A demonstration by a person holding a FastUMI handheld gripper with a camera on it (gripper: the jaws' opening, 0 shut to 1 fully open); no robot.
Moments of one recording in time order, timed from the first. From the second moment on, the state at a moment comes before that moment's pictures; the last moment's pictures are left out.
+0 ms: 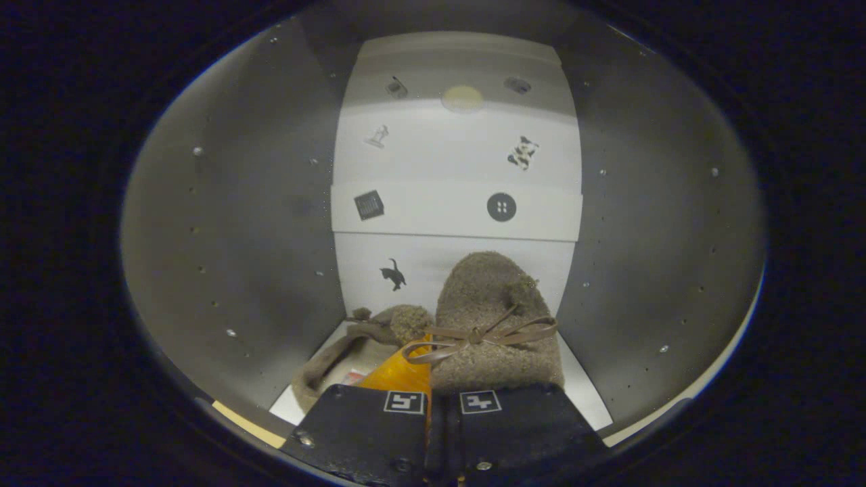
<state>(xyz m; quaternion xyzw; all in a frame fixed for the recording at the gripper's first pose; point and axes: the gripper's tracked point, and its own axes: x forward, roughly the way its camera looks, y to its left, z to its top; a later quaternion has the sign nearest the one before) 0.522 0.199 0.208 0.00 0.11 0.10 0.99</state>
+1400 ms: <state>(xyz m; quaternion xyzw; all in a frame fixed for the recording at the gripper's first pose) 0.530 0.197 0.174 0.01 0.22 0.06 0.97</state>
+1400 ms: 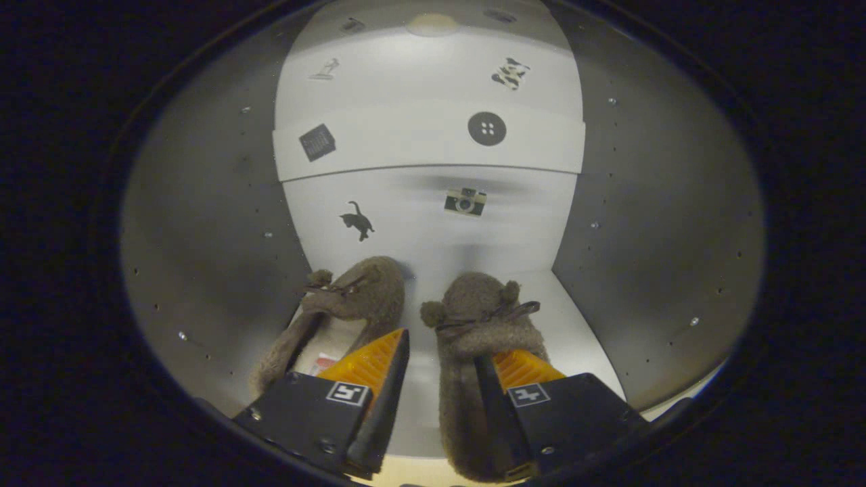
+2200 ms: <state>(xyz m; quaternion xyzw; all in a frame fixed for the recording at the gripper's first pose) 0.321 0.190 0.220 0.03 0.08 0.10 0.99</state>
